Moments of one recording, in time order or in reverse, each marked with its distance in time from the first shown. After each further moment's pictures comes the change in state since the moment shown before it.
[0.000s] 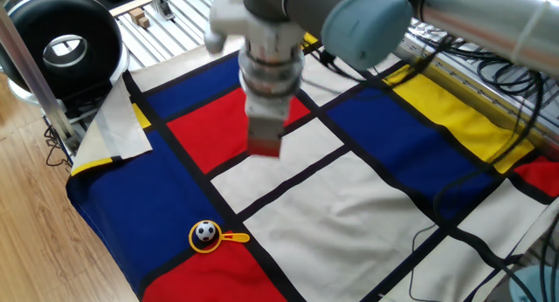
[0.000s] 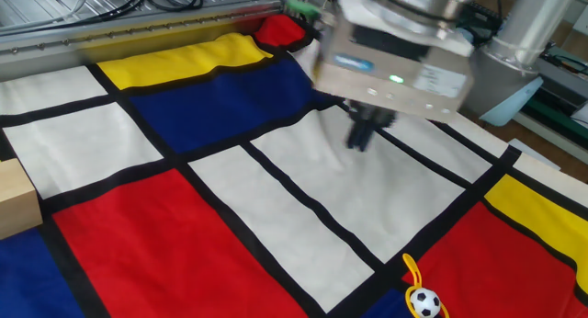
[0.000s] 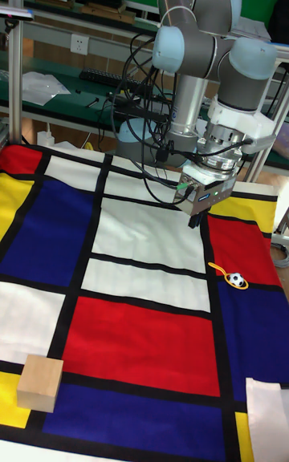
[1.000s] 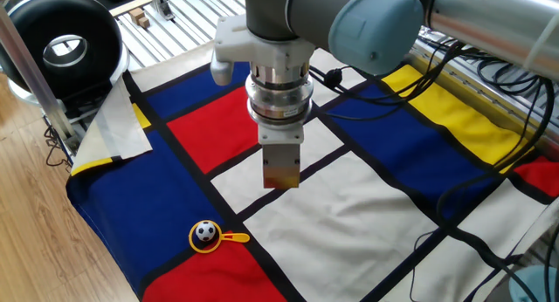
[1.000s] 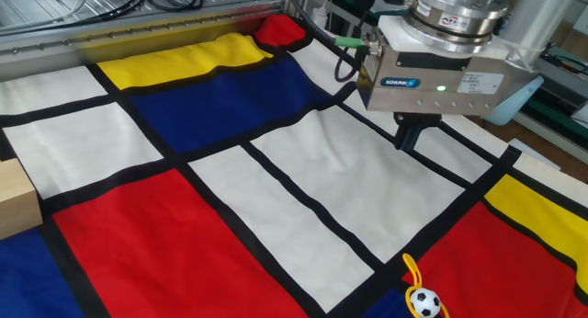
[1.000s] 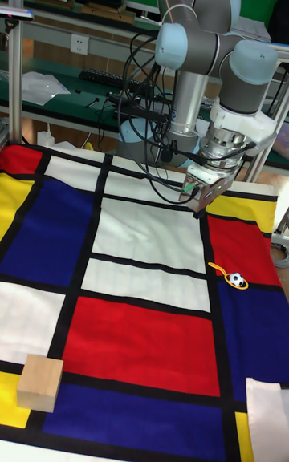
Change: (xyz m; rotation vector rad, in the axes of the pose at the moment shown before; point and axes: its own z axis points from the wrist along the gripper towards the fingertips) arm 0.013 0.035 0.002 -0.097 0.034 -0.081
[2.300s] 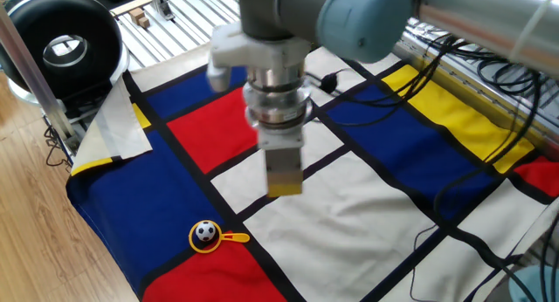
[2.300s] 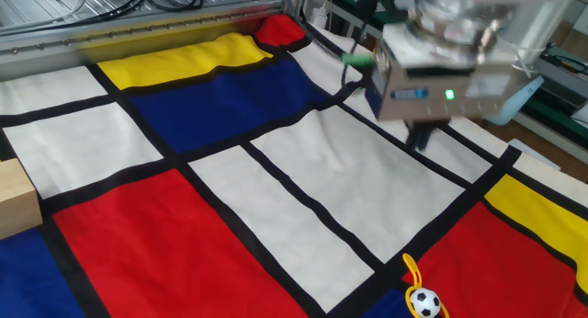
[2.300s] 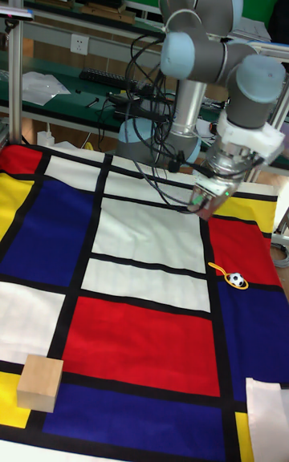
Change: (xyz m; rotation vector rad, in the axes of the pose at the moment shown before) arm -0.023 0.027 0.021 -0.087 0.028 -0.035
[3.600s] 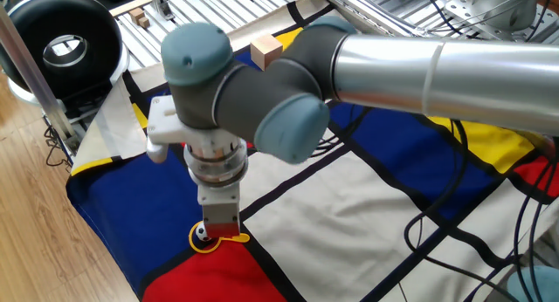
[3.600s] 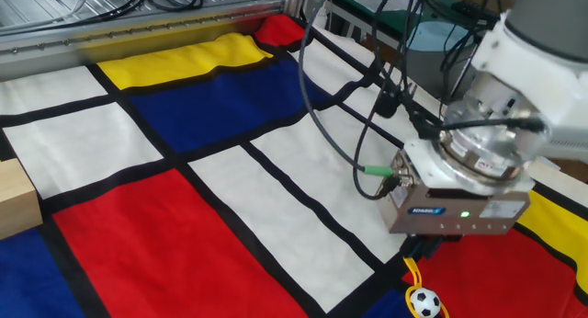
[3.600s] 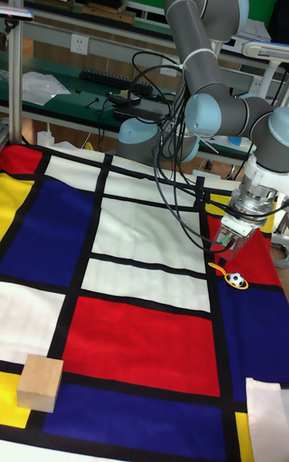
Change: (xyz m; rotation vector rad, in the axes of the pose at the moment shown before) arm -0.073 -0.018 0.072 0.180 -0.038 -0.009
